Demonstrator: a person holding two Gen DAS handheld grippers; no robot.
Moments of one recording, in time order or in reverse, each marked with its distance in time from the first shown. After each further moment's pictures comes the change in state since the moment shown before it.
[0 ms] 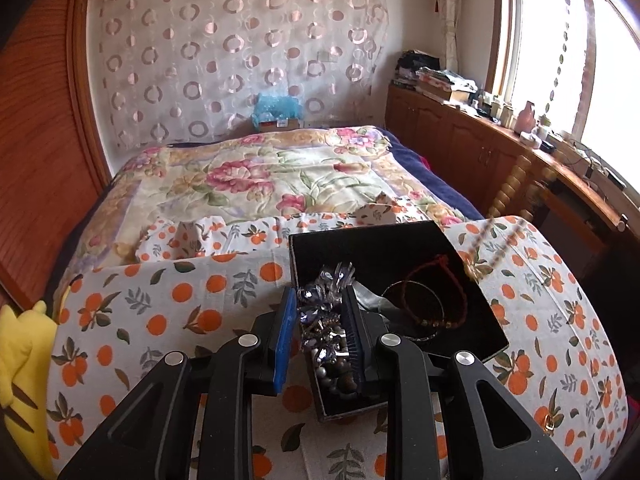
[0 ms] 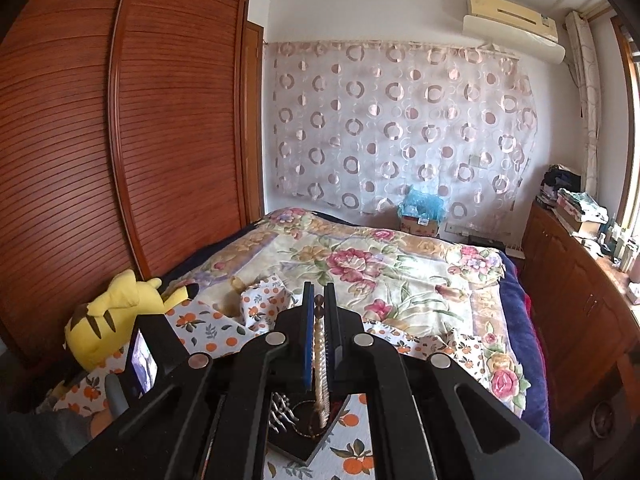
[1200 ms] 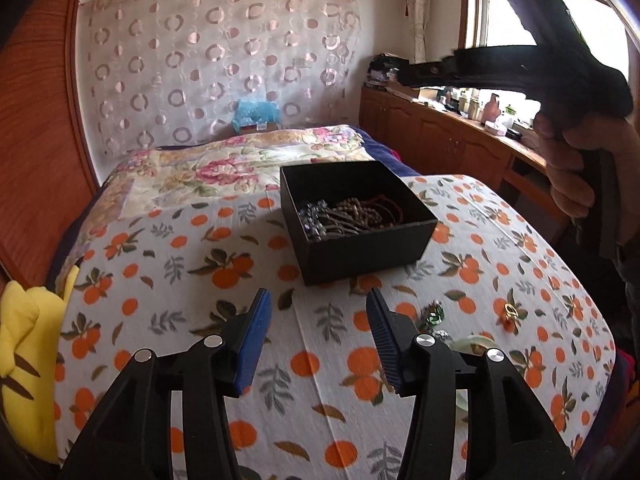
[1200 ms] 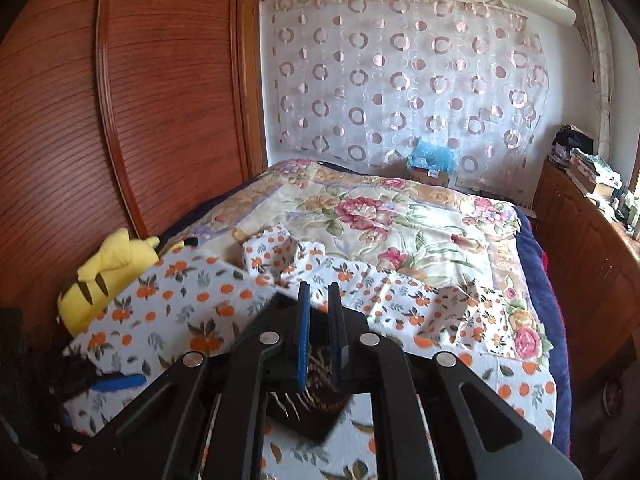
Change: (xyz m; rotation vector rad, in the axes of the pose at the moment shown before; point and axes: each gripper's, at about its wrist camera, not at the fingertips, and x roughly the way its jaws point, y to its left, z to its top) left arm -0.086 0.000 -0.085 0.047 -0.020 -0.082; right arm 0.067 0.014 -0.072 0.021 0.160 0.026
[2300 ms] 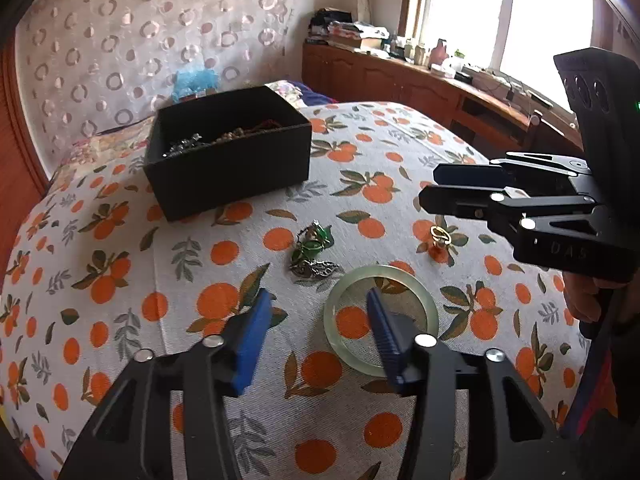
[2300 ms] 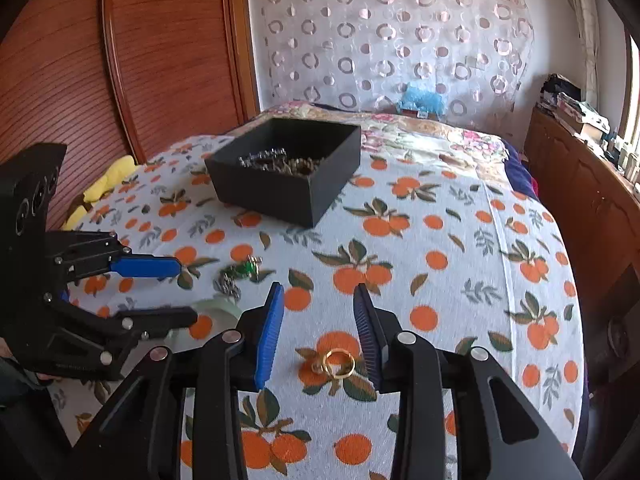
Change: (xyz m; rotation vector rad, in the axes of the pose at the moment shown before) left arm 0.031 -0.080 -0.037 0.126 0.157 -0.144; right arm -0.044 -0.006 -0.179 0.057 0.143 -0.010
